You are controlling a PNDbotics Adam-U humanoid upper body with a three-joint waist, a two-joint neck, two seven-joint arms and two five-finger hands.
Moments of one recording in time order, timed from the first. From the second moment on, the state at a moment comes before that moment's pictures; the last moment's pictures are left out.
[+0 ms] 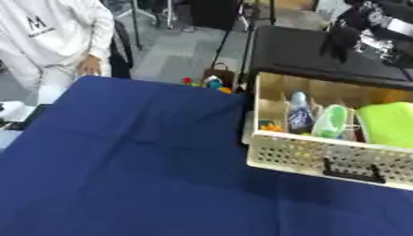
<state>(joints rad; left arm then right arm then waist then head) -0.01 0.39 0.20 -1.99 0.59 -0.55 -0.13 -0.97 -0.69 0.32 -1.37 0.06 -0.44 0.52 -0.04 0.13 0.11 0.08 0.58</state>
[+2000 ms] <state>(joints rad) -0.04 0.32 0.20 -1.99 0.50 -0.50 -0.12 -0.80 -0.76 0.36 -1.66 0.39 -0.36 0.38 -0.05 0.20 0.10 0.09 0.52</state>
